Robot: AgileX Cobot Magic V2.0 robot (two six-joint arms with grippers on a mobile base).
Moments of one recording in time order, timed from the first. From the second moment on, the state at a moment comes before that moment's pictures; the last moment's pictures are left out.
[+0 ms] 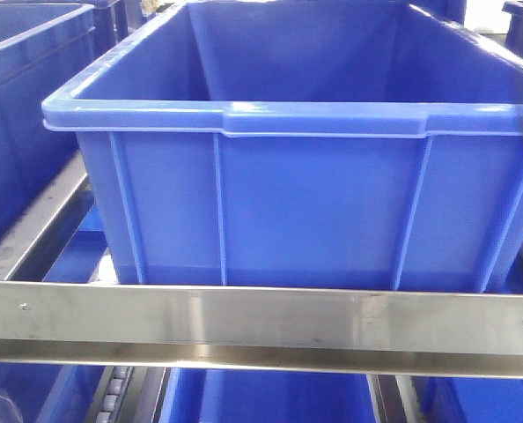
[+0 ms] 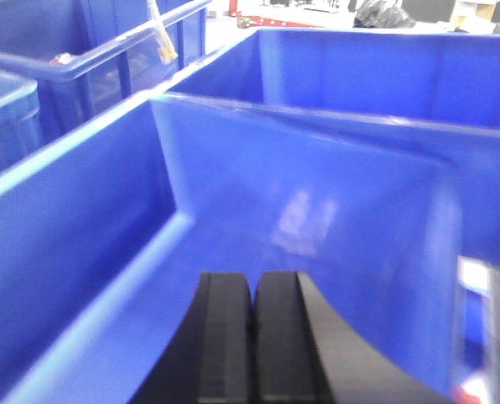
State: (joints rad) left arm -0.08 0.35 -0.19 -0.09 -0.04 0.14; right arm 0.26 1.20 -0.82 -0.01 -0.25 -0.05
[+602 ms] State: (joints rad) left arm -0.08 0.35 -0.19 -0.09 -0.04 0.14; right arm 0.12 0.45 -0.29 0.00 -0.10 -0.05
